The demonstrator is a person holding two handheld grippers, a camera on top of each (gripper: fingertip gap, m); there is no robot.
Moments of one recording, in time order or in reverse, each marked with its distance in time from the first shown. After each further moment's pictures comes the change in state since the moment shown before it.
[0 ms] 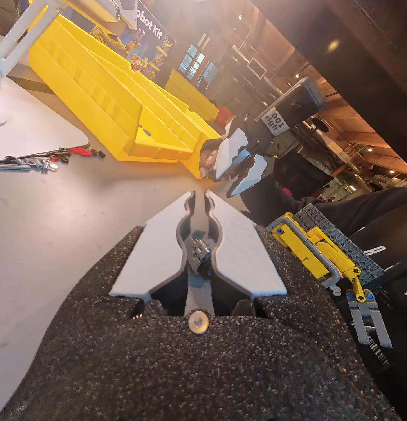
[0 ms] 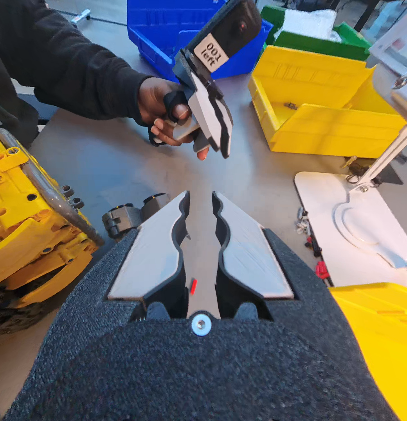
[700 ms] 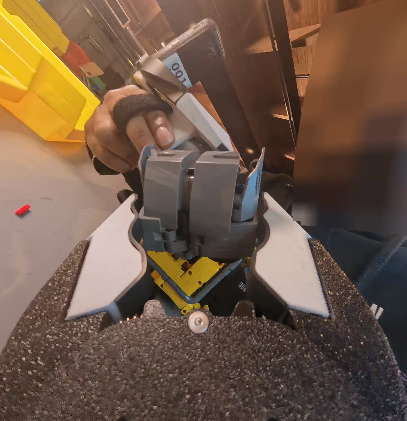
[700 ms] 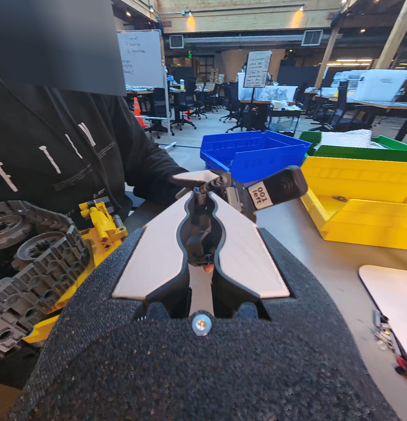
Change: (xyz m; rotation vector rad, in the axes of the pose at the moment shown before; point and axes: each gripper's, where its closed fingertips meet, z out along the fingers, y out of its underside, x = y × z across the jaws) left arm 0.091 0.030 0.024 -0.134 0.592 -0.319; right arm -0.045 -0.078 -0.012 0.453 -0.255 0.070
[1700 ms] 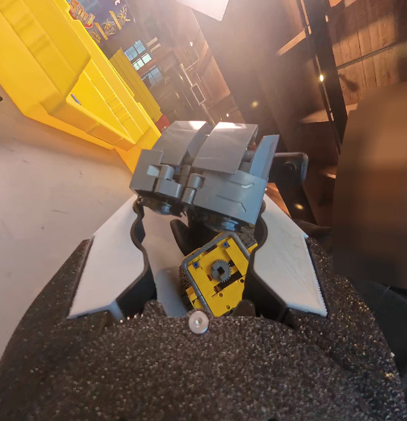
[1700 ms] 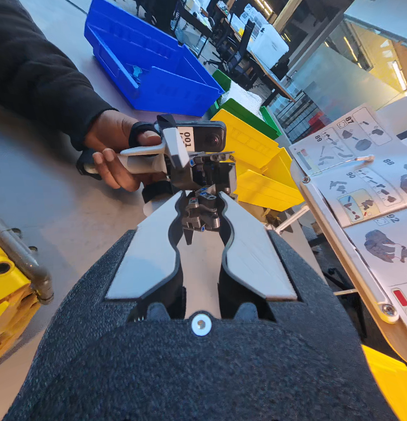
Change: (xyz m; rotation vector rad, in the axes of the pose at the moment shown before) left arm -0.037 -0.037 -0.037 0.244 -0.276 -0.011; right arm 0.049 0.024 0.000 -0.398 0.463 -0.488
